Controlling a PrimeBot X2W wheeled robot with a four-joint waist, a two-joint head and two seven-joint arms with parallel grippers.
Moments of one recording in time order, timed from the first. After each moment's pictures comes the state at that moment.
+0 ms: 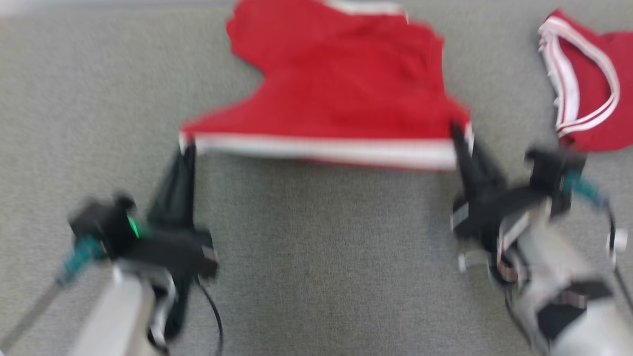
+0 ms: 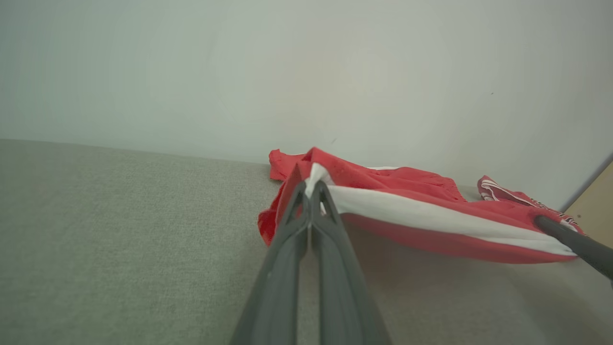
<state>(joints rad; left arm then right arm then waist) -0.46 0.26 -0.32 0.23 -0.59 -0.06 -0.26 -0.64 -0.29 0.47 0.55 0.73 0.13 -0.25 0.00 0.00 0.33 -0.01</state>
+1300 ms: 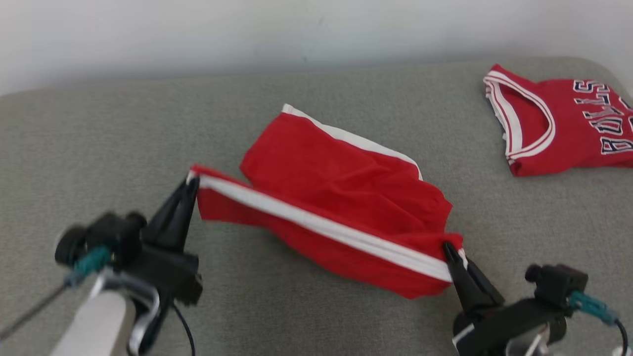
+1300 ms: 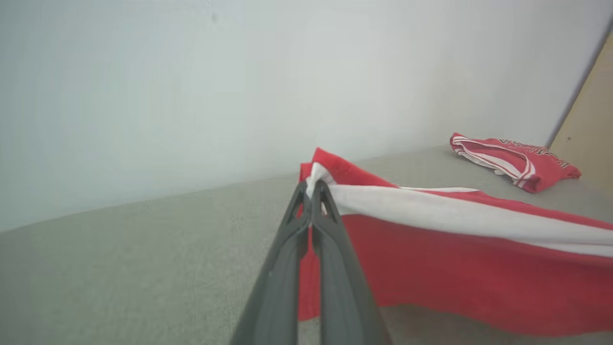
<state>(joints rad) -0.35 0.33 -0.30 0.20 -0.42 -0.13 -0.15 -0.01 -0.13 0.17 -0.02 0.58 0.13 0.09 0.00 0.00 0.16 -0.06</state>
